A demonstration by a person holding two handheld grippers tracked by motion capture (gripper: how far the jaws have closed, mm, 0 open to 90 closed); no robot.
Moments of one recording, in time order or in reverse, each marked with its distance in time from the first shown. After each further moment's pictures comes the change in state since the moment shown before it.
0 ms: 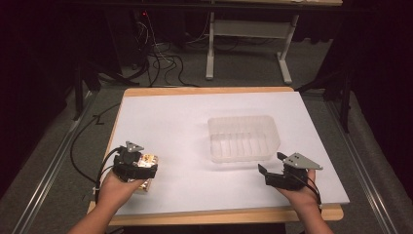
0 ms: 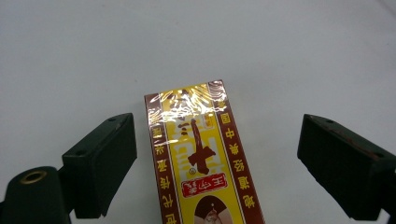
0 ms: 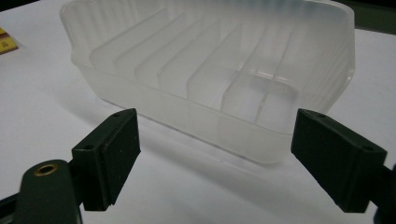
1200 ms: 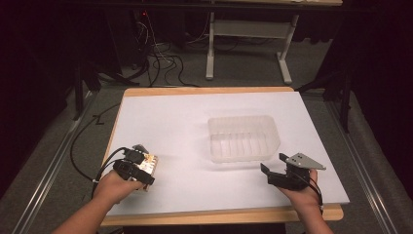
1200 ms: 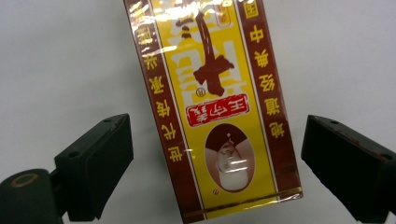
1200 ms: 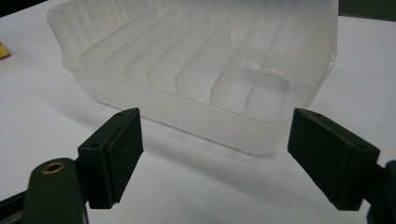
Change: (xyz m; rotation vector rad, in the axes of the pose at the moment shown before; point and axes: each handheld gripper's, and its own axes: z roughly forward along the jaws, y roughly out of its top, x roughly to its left) left arm 0.004 0.004 0.025 0.458 -0.008 0.009; right arm -0.005 -0.002 -0.003 0.001 -0.013 0.056
